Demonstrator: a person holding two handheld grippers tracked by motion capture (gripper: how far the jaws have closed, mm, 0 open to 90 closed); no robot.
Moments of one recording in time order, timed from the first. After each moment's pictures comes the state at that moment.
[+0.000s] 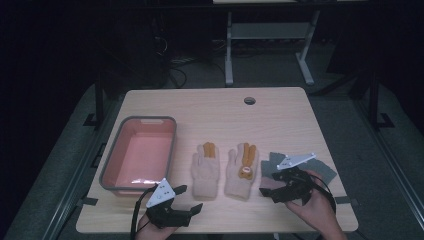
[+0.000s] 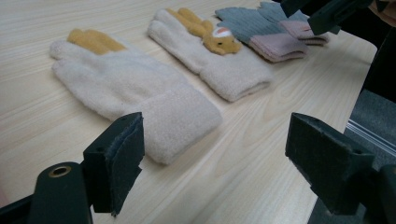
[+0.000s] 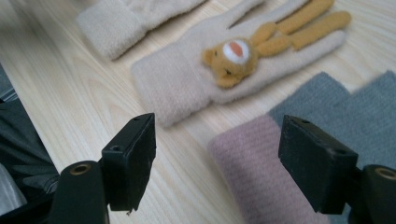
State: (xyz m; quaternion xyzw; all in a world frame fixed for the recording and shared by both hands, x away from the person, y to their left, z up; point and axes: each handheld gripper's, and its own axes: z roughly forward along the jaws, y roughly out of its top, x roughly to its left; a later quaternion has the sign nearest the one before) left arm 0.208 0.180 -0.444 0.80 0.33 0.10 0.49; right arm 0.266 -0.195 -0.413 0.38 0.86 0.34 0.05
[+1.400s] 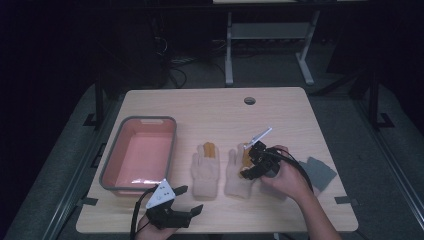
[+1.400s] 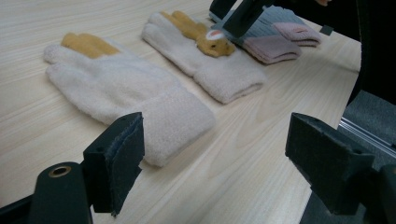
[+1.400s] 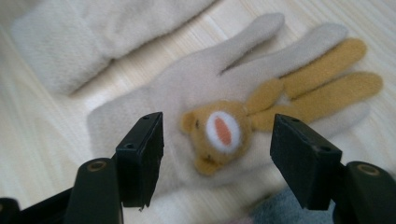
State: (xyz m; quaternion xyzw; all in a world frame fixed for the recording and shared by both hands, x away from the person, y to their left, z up) left arm 0.207 0.178 -0.442 0.80 0.33 0.10 0.50; right arm 0.341 -0.130 -0.414 0.34 0.91 0.24 0.03
